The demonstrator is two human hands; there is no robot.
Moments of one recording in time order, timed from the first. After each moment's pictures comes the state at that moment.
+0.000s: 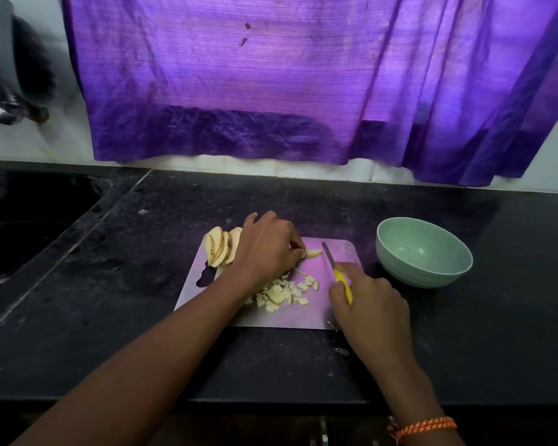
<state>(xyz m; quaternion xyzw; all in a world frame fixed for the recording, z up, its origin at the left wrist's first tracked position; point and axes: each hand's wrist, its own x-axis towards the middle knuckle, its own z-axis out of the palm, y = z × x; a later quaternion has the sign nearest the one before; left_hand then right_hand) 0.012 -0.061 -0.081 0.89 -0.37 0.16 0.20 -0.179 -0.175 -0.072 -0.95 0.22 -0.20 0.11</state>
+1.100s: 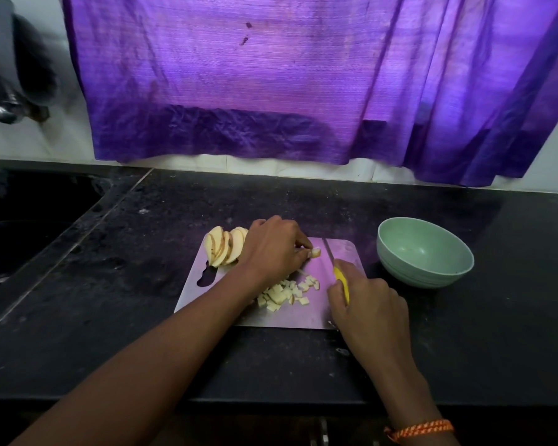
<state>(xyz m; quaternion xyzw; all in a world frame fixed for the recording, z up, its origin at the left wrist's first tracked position) 0.009 -0.068 -0.084 0.88 -0.39 0.17 0.22 -0.178 -0.165 -0.065 -0.95 0.23 -0.19 0.08</state>
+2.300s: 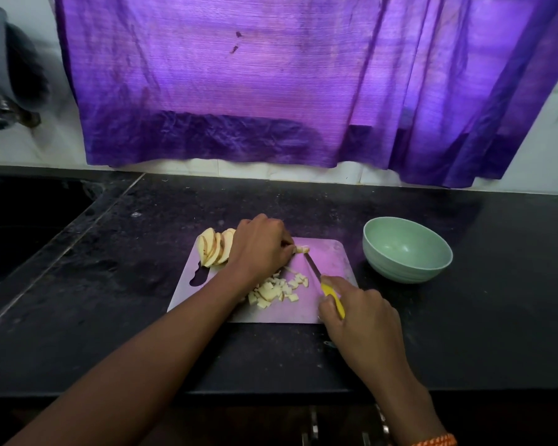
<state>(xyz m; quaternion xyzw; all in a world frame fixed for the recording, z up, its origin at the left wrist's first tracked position) 0.008 -0.065 -0.080 0.89 -0.35 0.19 0.21 -0.206 -0.167 -0.072 -0.95 0.19 -0.19 0.14</state>
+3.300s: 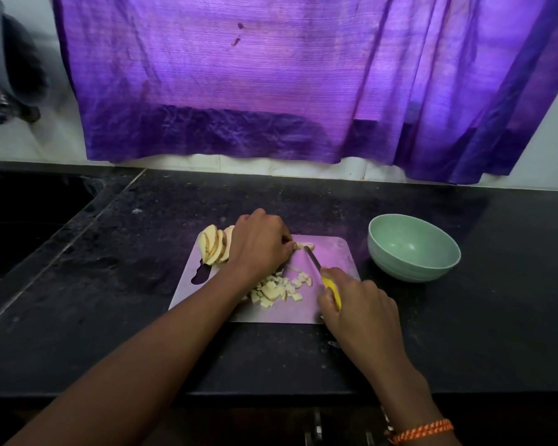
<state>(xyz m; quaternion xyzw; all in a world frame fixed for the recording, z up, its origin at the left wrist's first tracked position) 0.011 -0.064 -0.079 0.91 -0.32 0.21 0.19 -0.192 -0.165 -0.068 -0.96 0.19 -0.17 0.11</state>
